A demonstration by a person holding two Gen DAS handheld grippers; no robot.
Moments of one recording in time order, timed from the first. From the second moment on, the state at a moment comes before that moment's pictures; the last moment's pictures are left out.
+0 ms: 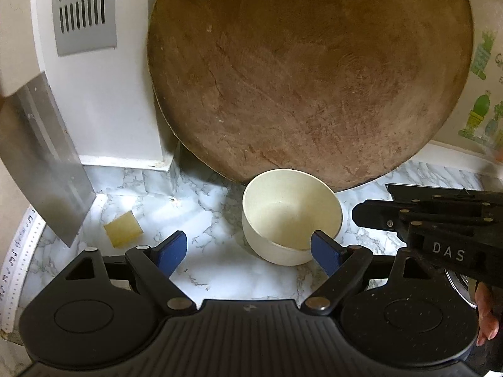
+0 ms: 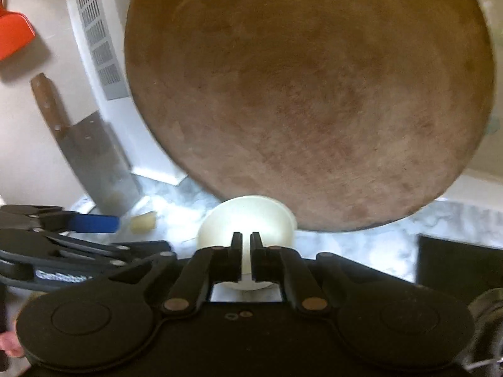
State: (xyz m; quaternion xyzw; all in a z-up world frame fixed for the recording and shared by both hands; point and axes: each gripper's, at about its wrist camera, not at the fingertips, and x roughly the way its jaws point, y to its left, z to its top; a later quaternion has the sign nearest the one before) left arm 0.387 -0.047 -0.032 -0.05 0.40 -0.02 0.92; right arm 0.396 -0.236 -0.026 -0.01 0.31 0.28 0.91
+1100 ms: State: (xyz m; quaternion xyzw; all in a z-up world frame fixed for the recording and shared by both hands) left arm 0.473 -0.034 -0.092 -0.15 0.50 0.01 0.85; right arm 0.482 -0.215 -0.059 -0.02 0.43 0.18 0.88
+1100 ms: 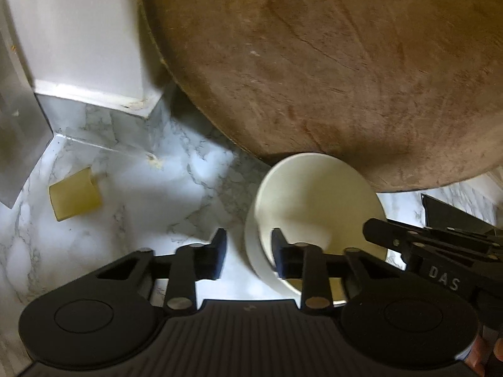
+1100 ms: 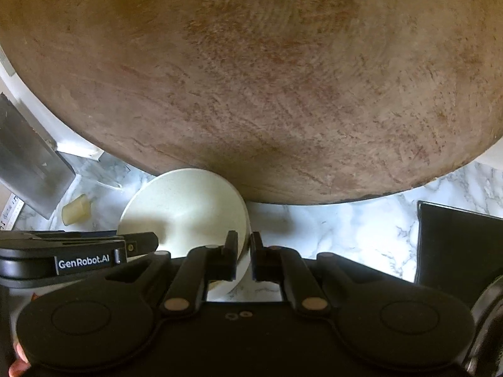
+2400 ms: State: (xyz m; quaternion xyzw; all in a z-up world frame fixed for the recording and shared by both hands) left arm 0.257 -0.099 0.055 -0.07 0.45 -0.09 0.89; right arm 0.243 -0.269 0.060 -0.02 0.32 0.15 0.94
